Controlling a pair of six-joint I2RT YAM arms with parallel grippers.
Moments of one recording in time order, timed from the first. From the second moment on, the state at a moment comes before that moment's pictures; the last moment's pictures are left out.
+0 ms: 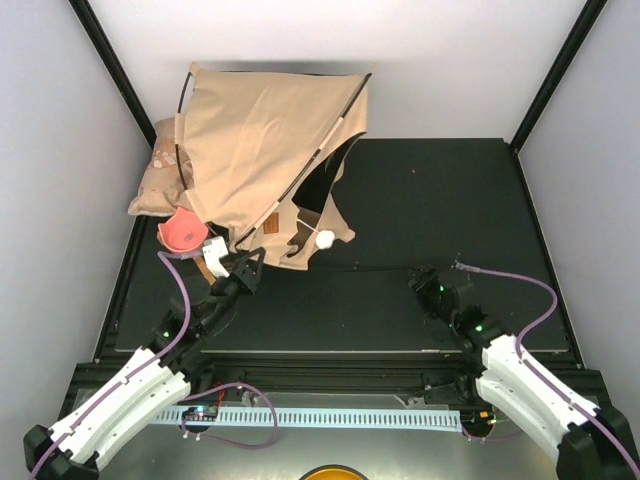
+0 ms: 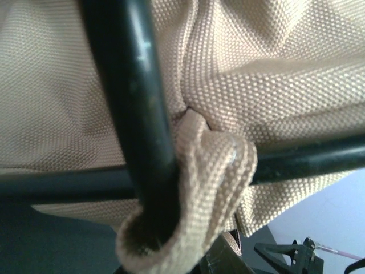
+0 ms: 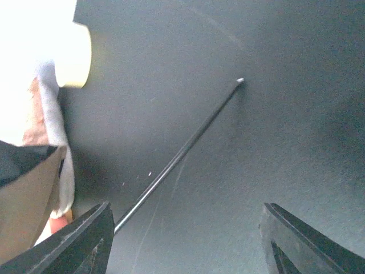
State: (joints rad) left arm -0.62 0.44 0.31 0.04 -0.11 -0.82; right arm 0.49 0.67 0.22 -0.14 0.05 1.26
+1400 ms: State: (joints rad) left arm -0.61 0.38 0.21 -0.01 -0.10 -0.87; right arm 0.29 1.10 0.41 0.19 -0.11 1.19
